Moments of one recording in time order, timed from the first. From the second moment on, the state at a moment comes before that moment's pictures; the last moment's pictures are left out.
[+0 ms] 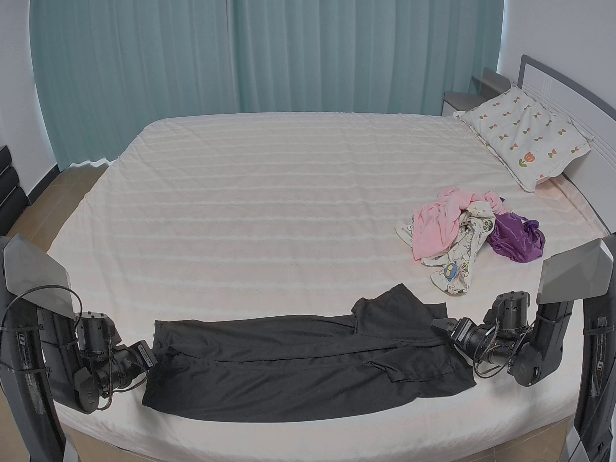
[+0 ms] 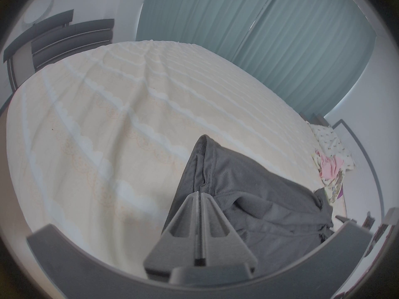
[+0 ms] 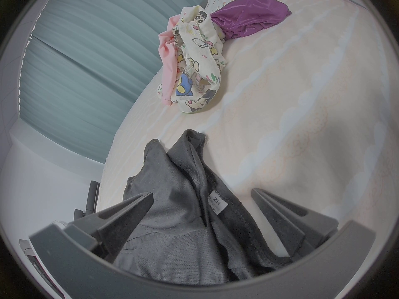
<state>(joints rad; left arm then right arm) 0.07 2.29 -0.16 -1.45 -0.09 -0.50 0.14 2.39 -0.44 -1.34 0.16 0.79</state>
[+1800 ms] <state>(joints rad) 0.01 2.31 -0.23 -1.44 -0.18 -0.67 0.14 2.41 -0.45 -1.34 0.16 0.79</state>
